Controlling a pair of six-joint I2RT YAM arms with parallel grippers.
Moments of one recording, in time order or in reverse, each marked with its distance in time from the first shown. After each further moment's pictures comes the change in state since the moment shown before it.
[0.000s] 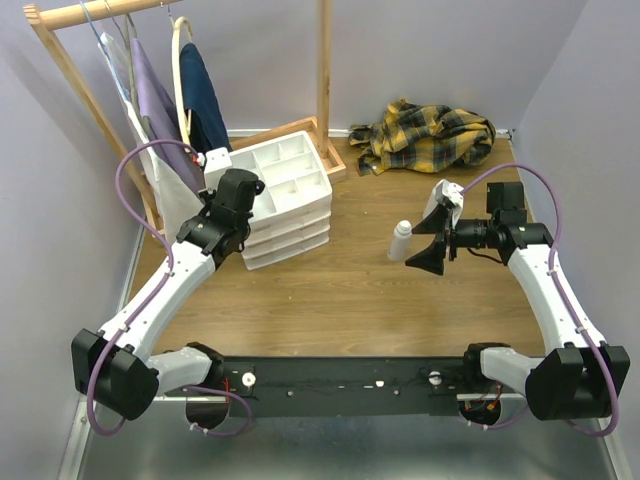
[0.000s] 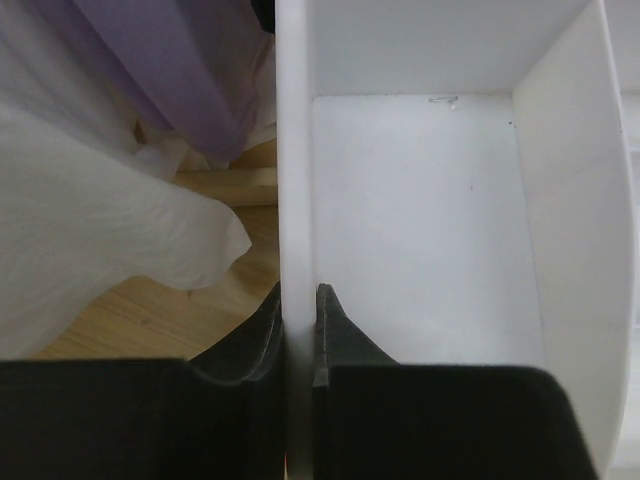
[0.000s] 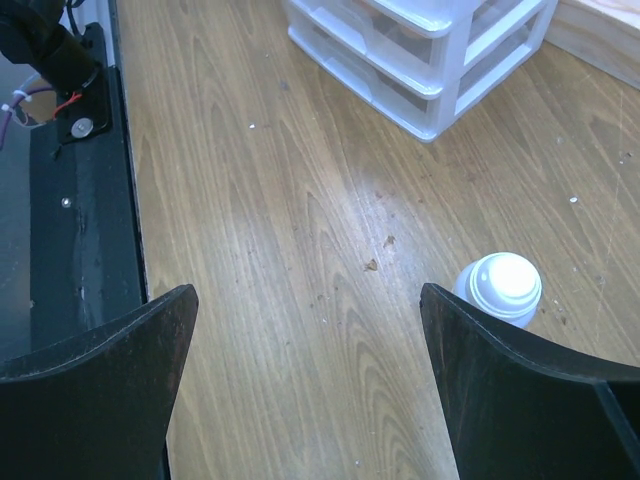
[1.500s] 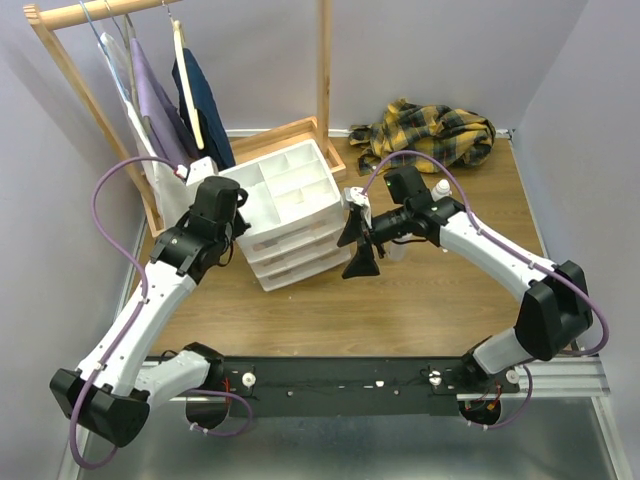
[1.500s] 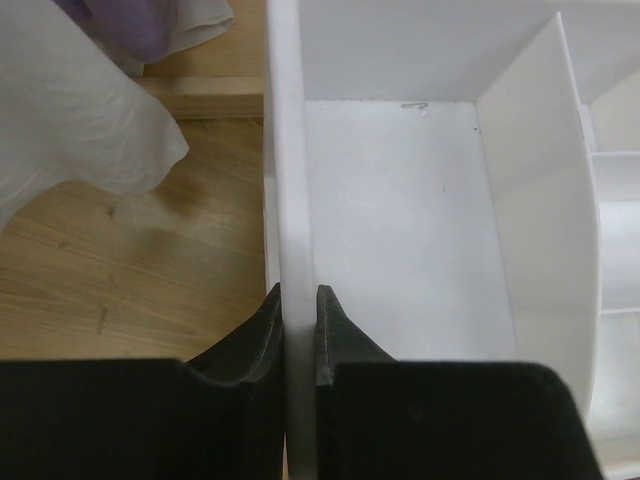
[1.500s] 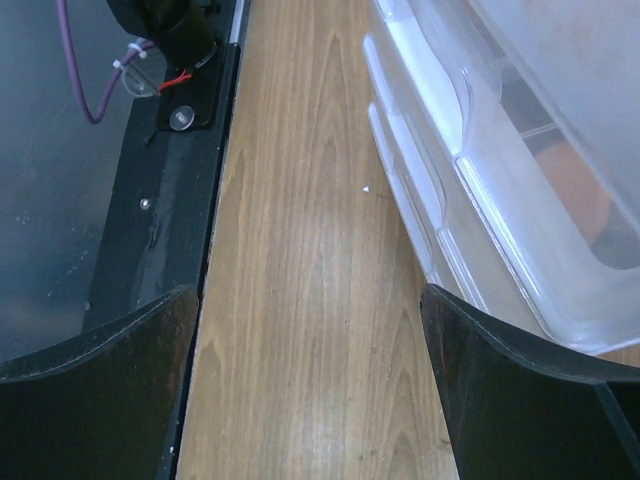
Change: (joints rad) left arm 0.019 -0.142 0.047 -0.206 0.258 -0.172; right arm 0.549 0.360 0.225 0.192 0.135 0.174
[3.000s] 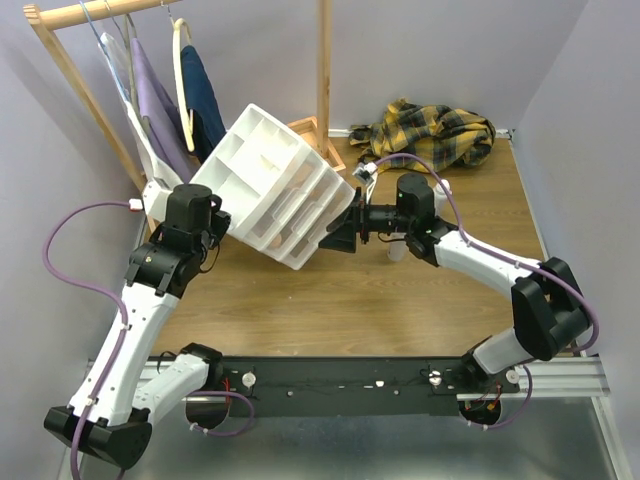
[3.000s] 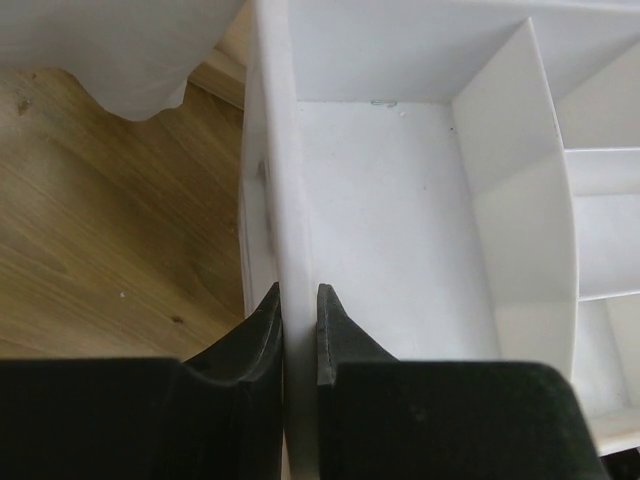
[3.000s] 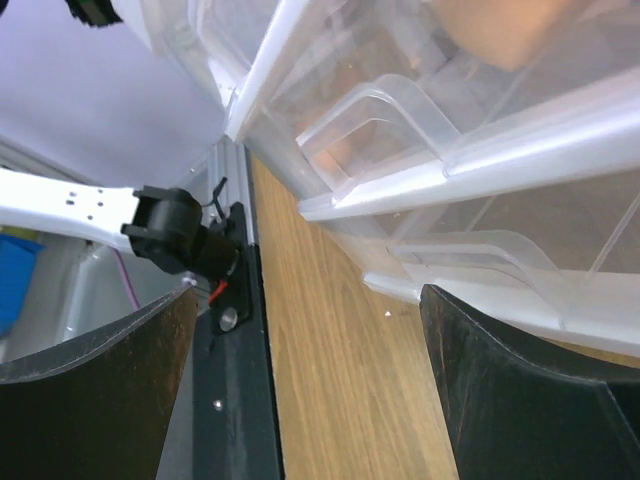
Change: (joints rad) left arm 0.105 -0.126 0.005 -0.084 0.043 -0.520; right arm 0.004 -0.002 -0.251 0.878 0.151 0.957
